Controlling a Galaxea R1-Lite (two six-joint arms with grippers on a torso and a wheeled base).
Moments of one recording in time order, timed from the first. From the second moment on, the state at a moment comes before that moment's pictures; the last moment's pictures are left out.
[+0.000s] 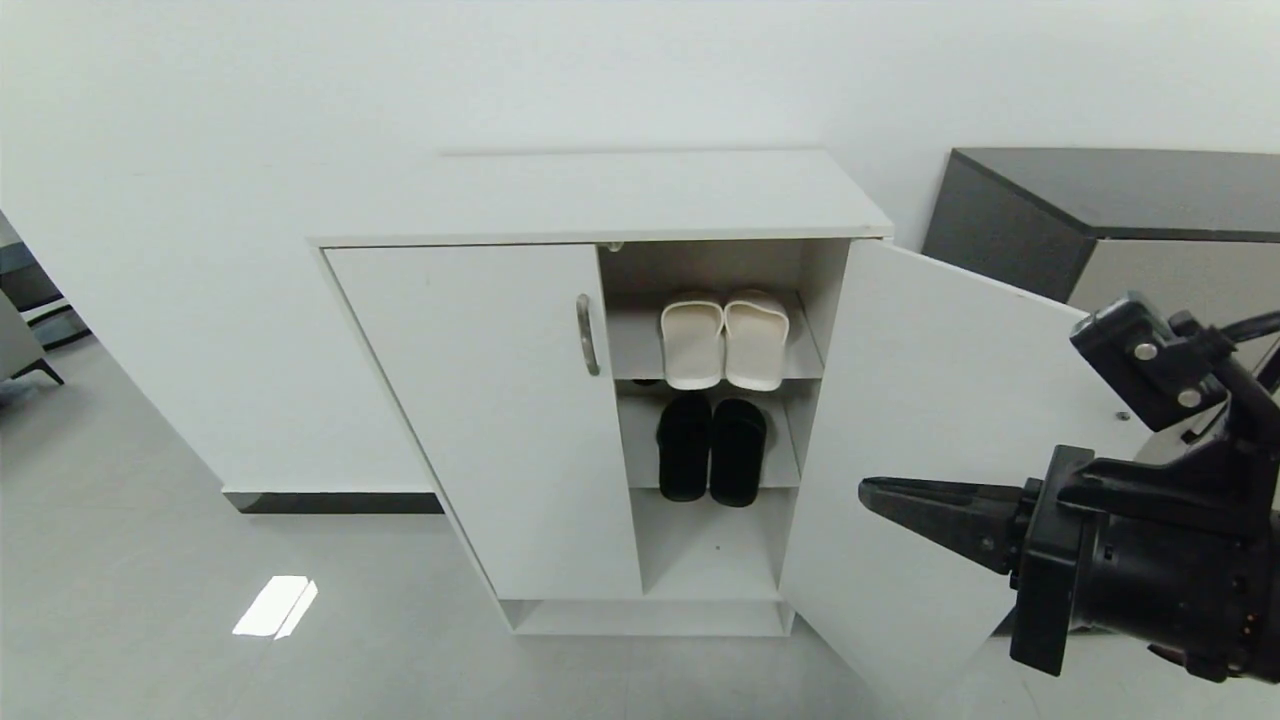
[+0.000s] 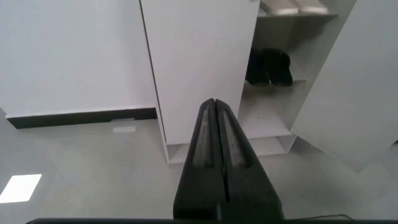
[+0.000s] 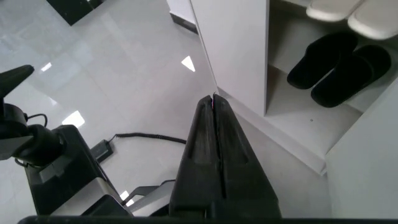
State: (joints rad) left arm 0.00 0.00 0.00 0.00 -0.07 0.01; right arm 0.86 1.31 -0.69 -0.43 0.04 0.16
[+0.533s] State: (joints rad) left arm 0.00 0.00 0.00 0.00 -0.07 0.01; right arm 0.88 1.31 -0.69 -0.43 0.04 0.16
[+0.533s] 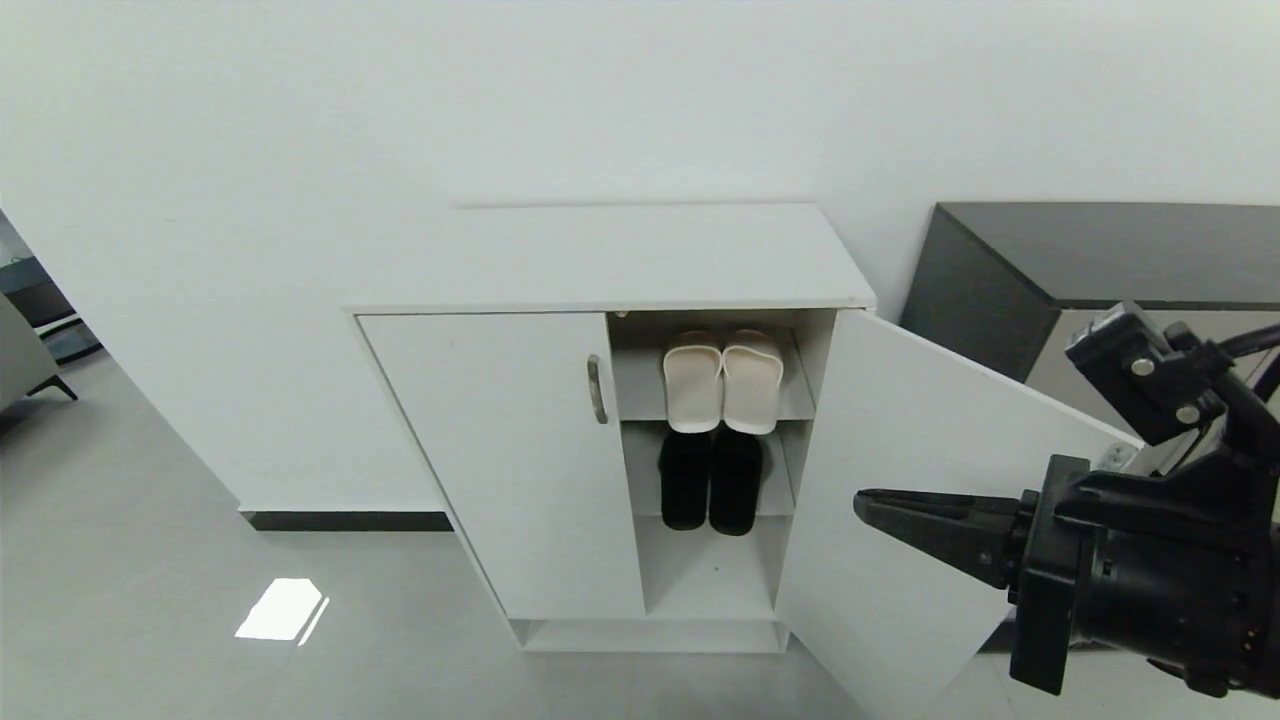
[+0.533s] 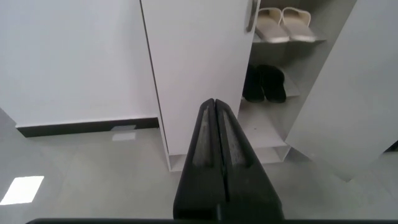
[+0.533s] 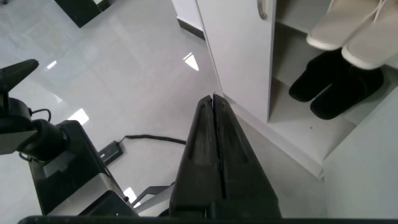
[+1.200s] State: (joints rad) left arm 0.00 0.00 0.00 0.00 -0.07 0.01; right arm 0.89 1.31 -0.67 -0.43 0.04 0.13
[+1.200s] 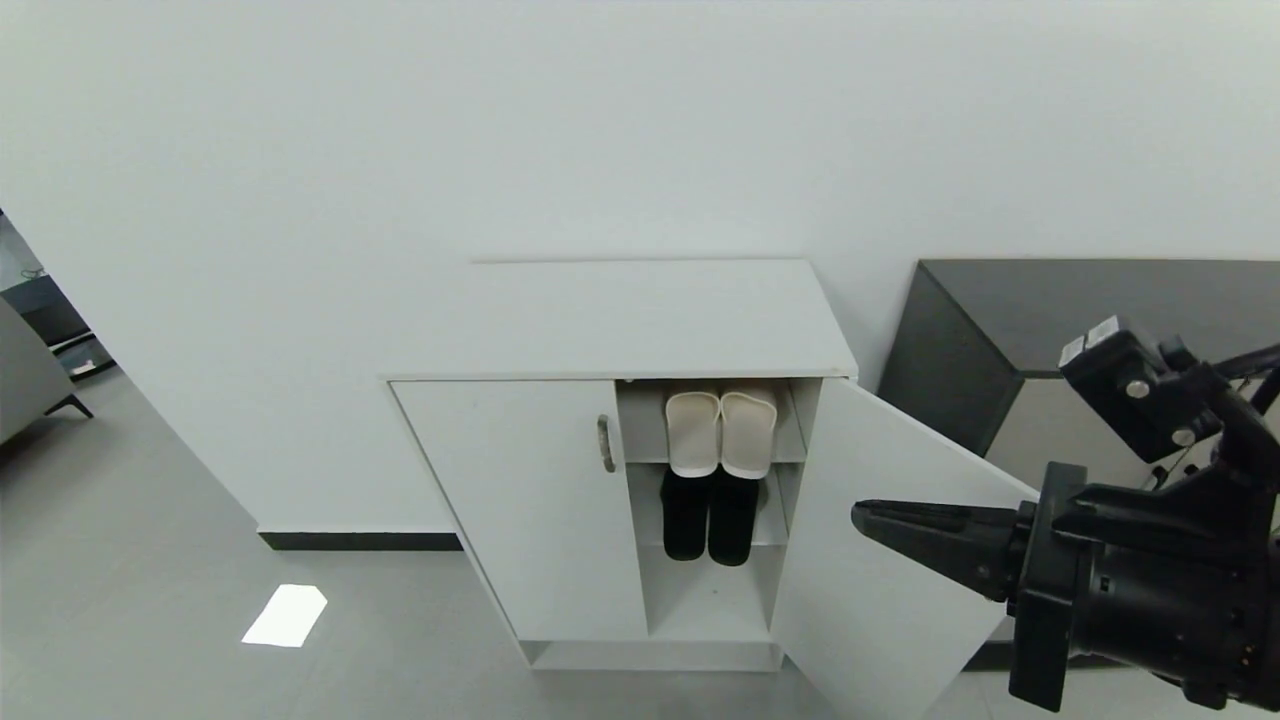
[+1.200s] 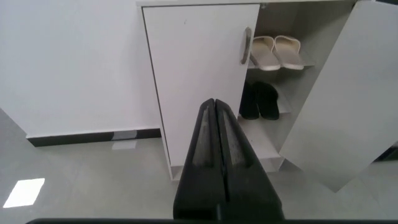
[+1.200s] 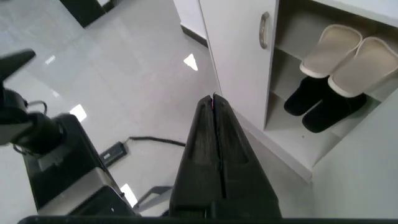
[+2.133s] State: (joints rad) left arm 0.00 0.00 0.00 0.00 -0.07 0.01; right arm 0.88 1.32 -0.64 -0.43 0.04 0.10
